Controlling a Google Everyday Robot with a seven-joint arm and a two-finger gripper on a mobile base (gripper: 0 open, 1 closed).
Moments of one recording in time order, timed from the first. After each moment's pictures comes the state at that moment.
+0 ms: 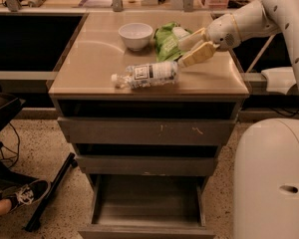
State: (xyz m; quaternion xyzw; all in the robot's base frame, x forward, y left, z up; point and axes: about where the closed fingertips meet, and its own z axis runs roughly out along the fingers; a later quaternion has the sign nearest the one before) arm 0.696 -0.123 0.888 -0.58 0.66 0.32 0.36
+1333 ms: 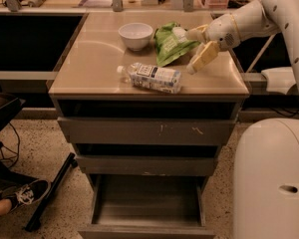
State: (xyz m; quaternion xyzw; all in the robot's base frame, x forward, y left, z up) arm 0.696 -0.123 0.888 -0.58 0.66 0.32 0.36
